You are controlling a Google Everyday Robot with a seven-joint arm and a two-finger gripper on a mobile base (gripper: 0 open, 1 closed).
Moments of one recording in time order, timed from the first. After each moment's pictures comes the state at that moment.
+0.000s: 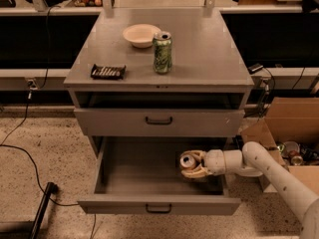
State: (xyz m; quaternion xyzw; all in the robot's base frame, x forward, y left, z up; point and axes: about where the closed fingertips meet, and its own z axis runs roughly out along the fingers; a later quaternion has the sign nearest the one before) arm 0.577 -0.120 0.474 -0.56 0.54 0.40 0.48
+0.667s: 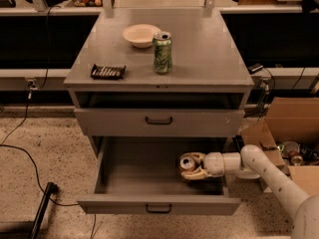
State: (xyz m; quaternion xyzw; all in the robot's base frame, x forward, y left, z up) arm 0.580 -0.120 0.456 -0.55 0.53 0.41 0.49
